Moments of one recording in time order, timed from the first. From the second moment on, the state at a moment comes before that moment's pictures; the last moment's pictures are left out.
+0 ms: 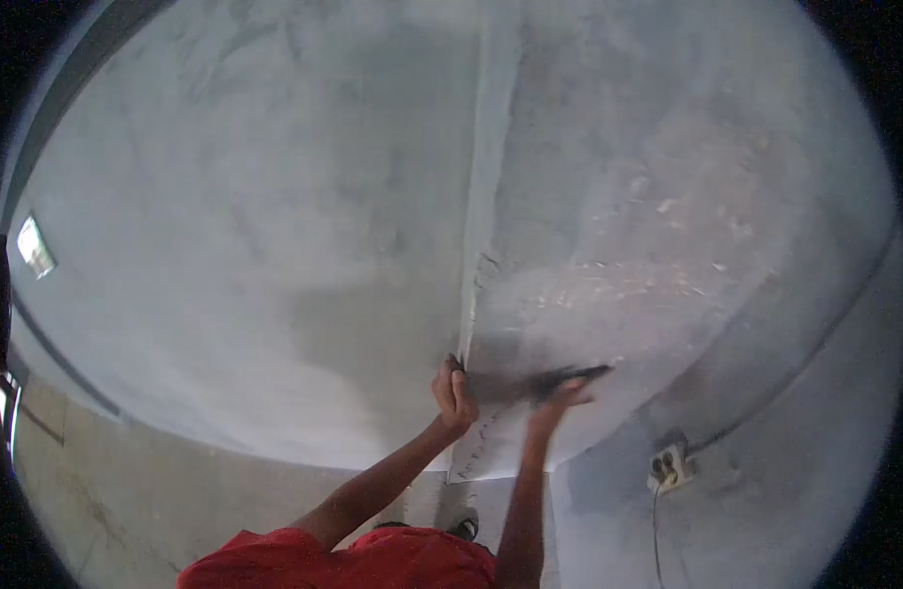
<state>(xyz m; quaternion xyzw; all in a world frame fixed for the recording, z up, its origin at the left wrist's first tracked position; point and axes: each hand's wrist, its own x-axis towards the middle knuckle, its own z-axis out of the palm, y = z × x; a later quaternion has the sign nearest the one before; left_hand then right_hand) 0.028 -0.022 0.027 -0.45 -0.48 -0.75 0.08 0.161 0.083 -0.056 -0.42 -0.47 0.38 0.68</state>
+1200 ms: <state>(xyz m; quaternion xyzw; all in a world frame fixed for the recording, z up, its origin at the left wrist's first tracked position) -0.018 -0.145 -0.016 -0.43 -0.47 -0.66 -0.39 0.198 -0.160 -0.063 -0.39 -0.06 0.54 0.75</state>
